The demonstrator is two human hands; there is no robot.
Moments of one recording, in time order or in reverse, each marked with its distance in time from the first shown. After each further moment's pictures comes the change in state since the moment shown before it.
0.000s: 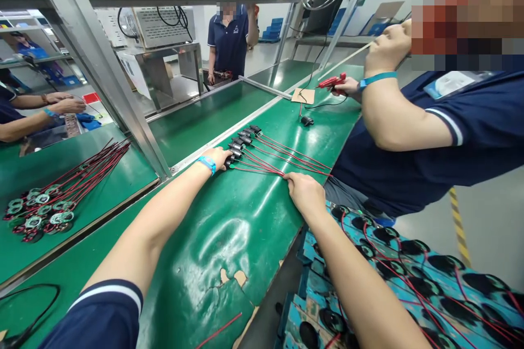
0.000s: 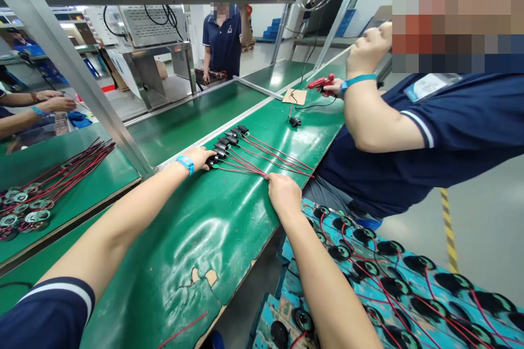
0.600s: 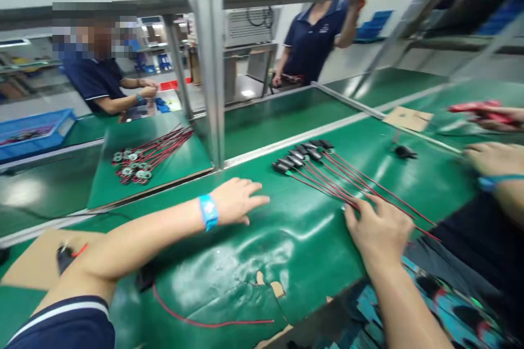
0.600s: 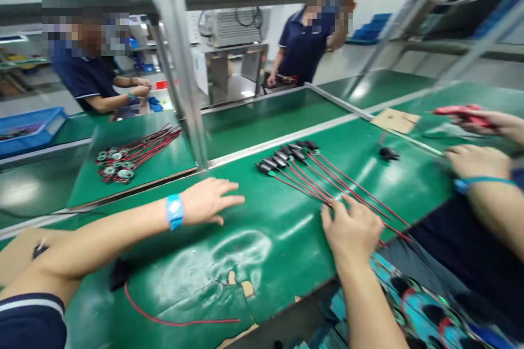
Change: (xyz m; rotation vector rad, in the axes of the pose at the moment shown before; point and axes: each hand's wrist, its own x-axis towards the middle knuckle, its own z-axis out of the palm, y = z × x) left_hand -0.216 0.028 -0.009 -0.024 0.097 0.124; right_hand 0.005 -0.010 0.001 -0.003 0.349 -0.153
